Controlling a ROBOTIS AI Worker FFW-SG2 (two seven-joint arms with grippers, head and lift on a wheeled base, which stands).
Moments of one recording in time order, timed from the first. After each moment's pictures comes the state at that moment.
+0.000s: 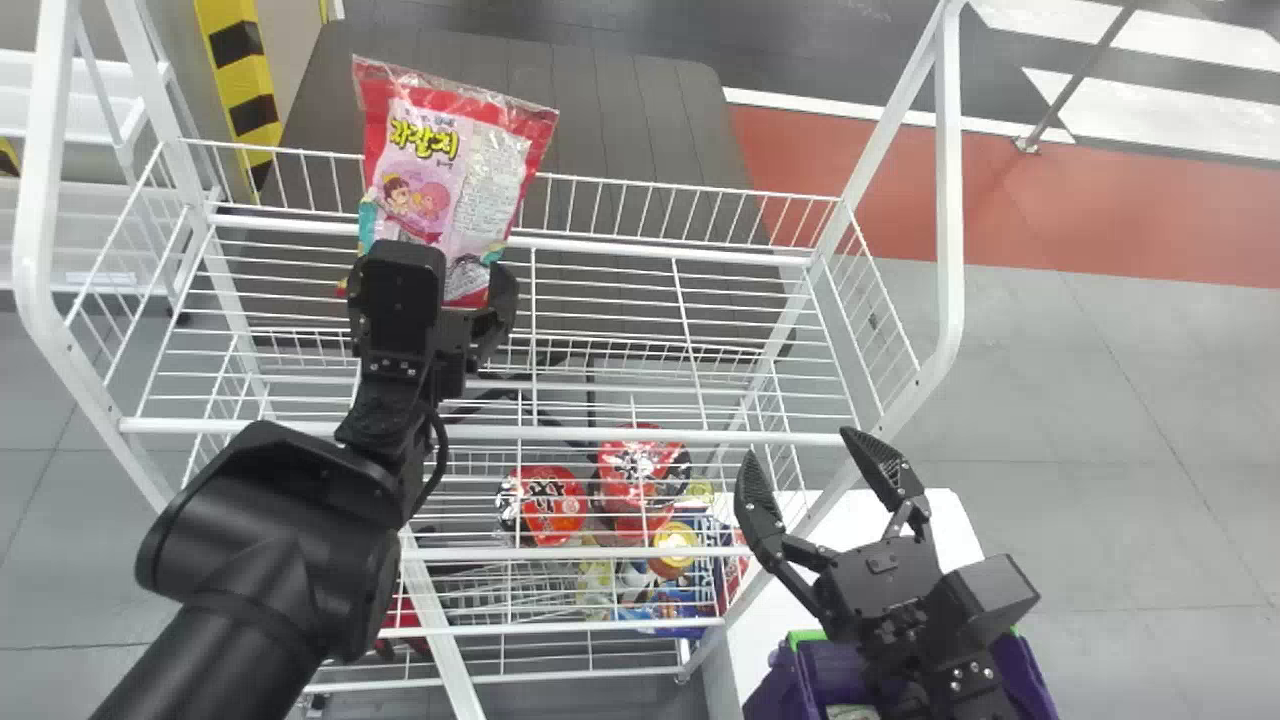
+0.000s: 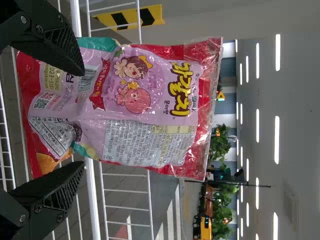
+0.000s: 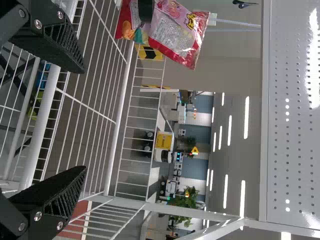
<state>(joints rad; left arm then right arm) -0.18 0.00 -0.43 -1.23 0.09 0.01 0.27 0.54 -0.34 0.07 -1.70 -0.16 -0.41 0.03</state>
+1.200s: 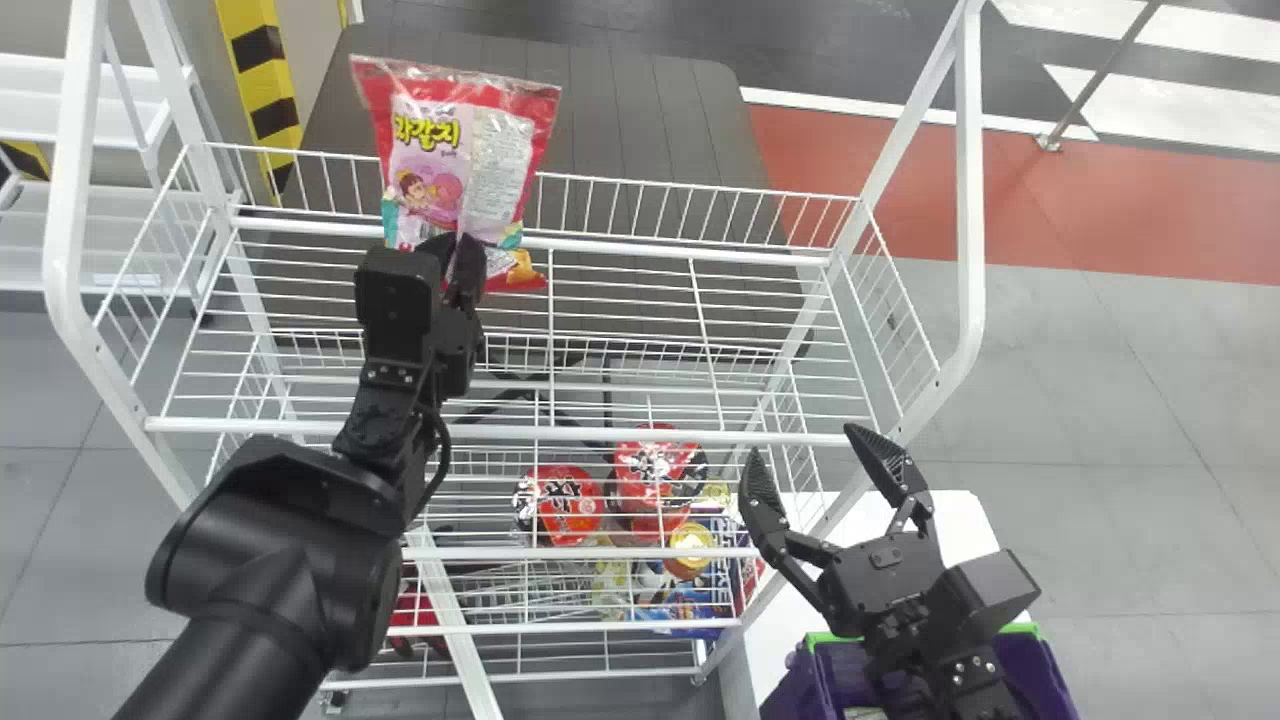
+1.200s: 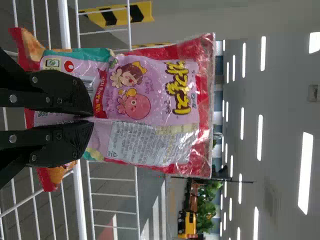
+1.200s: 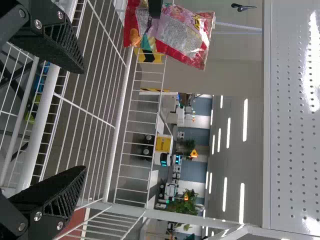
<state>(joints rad) -0.17 0.00 -0.40 -1.20 0.08 -0.12 0.23 0.50 -0.34 0.10 -1.66 -0.16 -0.42 0.03</state>
